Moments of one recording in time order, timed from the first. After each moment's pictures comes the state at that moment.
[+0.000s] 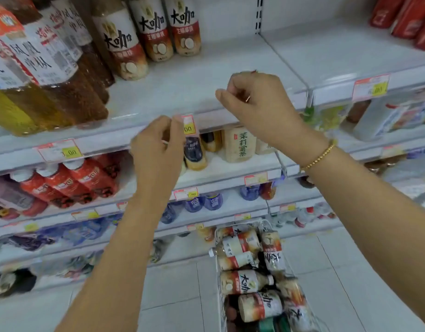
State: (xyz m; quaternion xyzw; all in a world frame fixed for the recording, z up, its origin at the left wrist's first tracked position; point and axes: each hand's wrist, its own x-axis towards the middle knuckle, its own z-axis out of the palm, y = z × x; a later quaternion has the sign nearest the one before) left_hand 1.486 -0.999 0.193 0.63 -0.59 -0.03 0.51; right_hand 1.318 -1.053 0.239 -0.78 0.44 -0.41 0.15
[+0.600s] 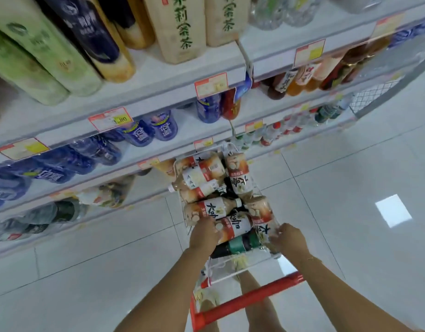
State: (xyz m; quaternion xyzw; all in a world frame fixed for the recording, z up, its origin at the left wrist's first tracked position) left_hand 1.390 -0.843 -0.195 0.68 -0.56 -0.46 -0.07; right_hand 1.175 -0.811 -0.174 -0.37 0.81 0.11 0.44
